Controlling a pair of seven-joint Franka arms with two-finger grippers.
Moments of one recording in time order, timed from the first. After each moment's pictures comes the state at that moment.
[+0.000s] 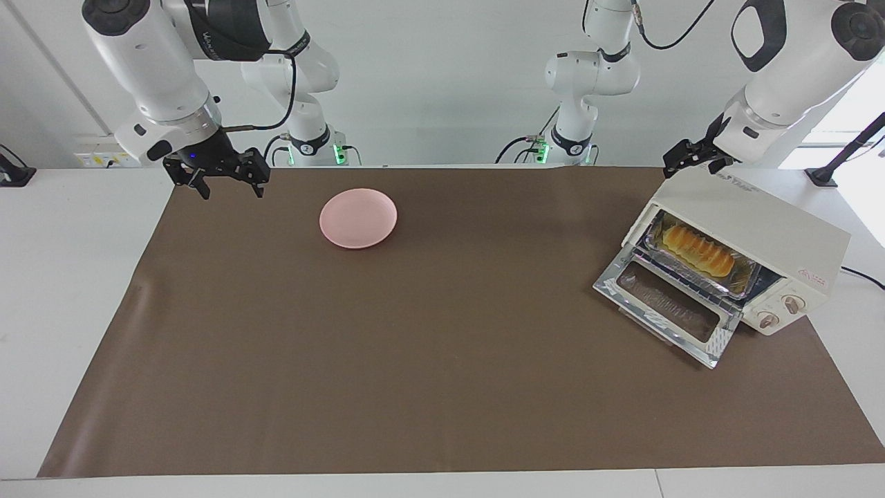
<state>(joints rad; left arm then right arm) -0.15 -0.03 0.16 -1.63 0.01 1.37 -0.02 -0.04 -0.01 0.07 -1.65 -0.02 1.54 0.00</state>
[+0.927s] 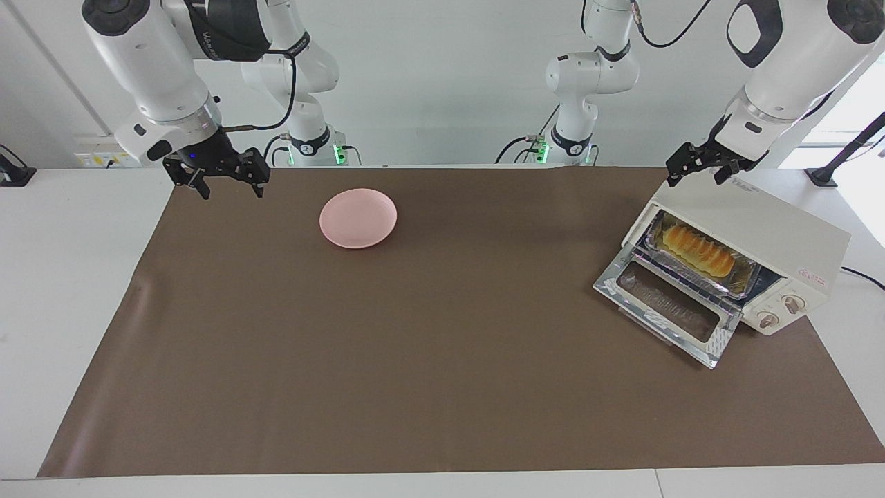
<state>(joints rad) 0.00 -0.03 -0.02 -1.63 0.01 1.46 0.02 -0.04 -0.01 0.07 -1.65 -0.02 1.54 0.00</state>
